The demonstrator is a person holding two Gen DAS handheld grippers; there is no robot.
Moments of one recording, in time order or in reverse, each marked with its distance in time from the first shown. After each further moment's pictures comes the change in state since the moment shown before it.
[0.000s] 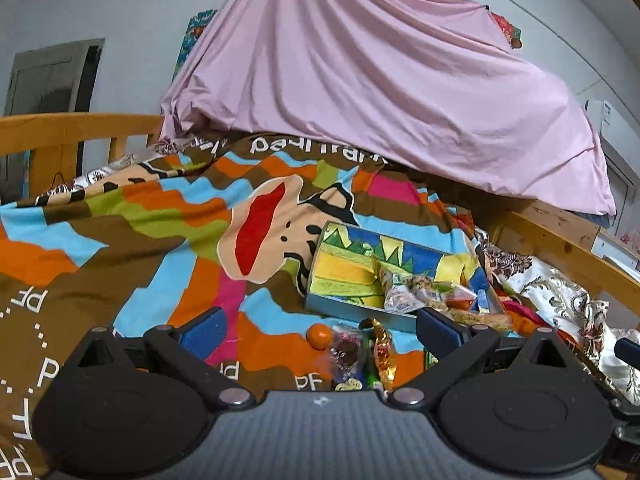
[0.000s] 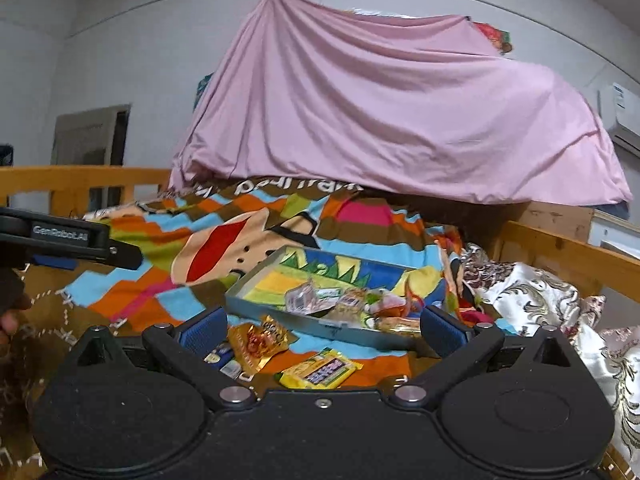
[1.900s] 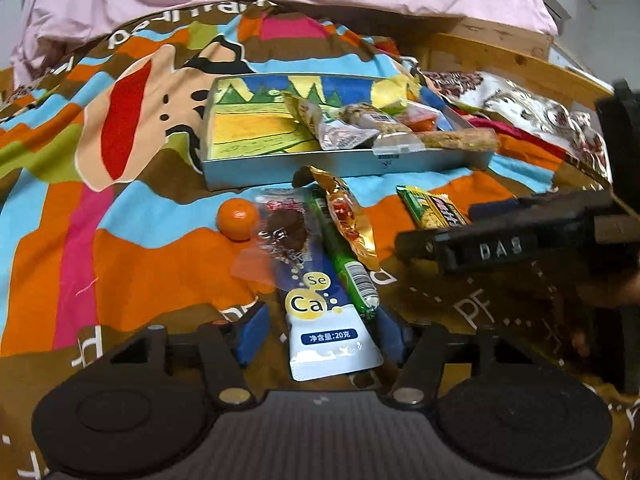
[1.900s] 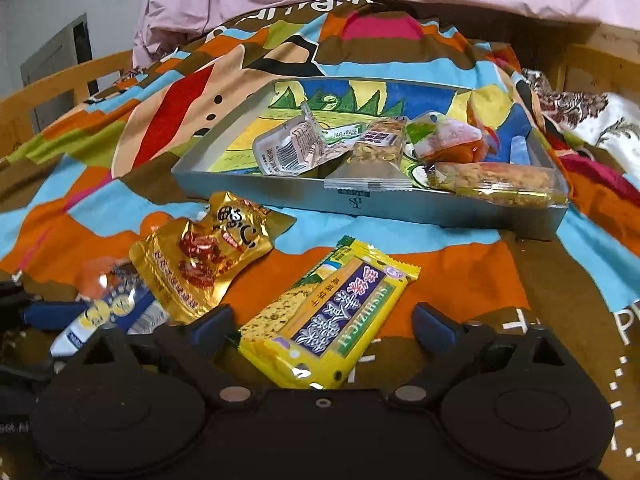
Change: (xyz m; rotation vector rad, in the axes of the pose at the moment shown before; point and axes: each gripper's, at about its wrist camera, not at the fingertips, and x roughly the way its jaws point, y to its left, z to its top) left arm 0.131 -0.023 -0.057 0.326 0.391 -0.207; right arm 0.208 -0.018 -0.052 0.153 0.480 0.093
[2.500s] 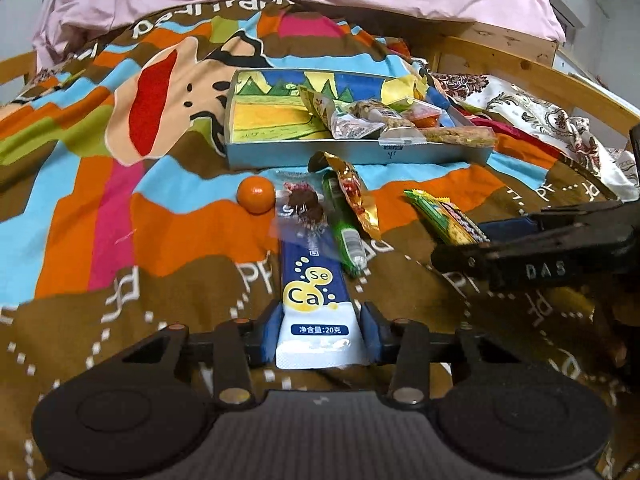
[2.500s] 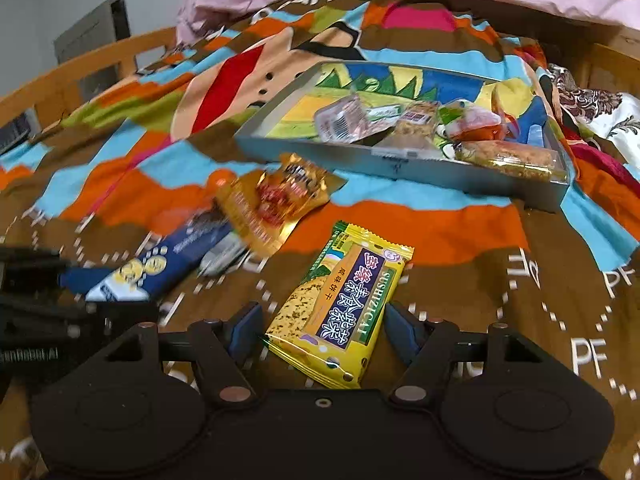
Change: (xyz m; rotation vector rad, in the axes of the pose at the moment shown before) left arm -0.033 0.001 -0.018 -0.044 0.022 0.013; right arm -0.054 0.016 -0.023 -0.062 0.076 0.084
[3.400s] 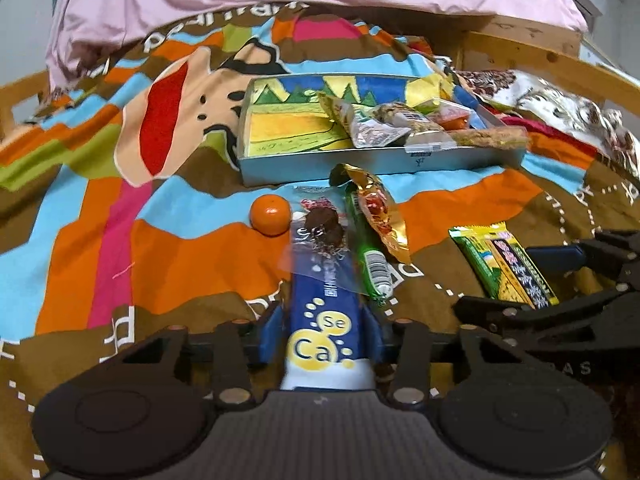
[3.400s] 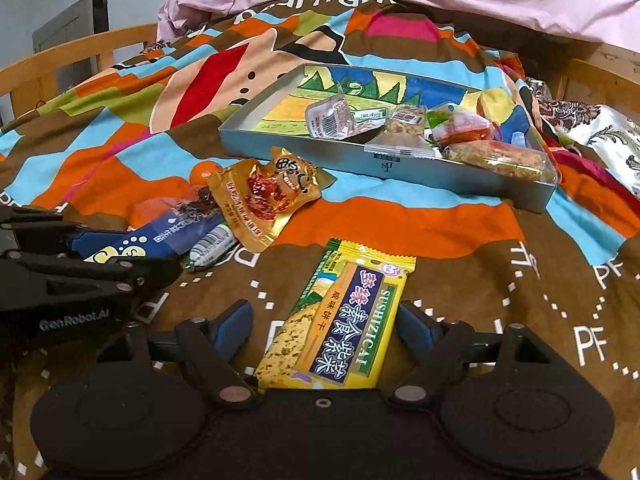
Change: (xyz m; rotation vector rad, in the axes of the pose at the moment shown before) left arm 0.026 -0.013 0.012 0.045 -0.030 0.125; right arm 0.017 0.021 -0.011 -0.002 -0.049 -0.117
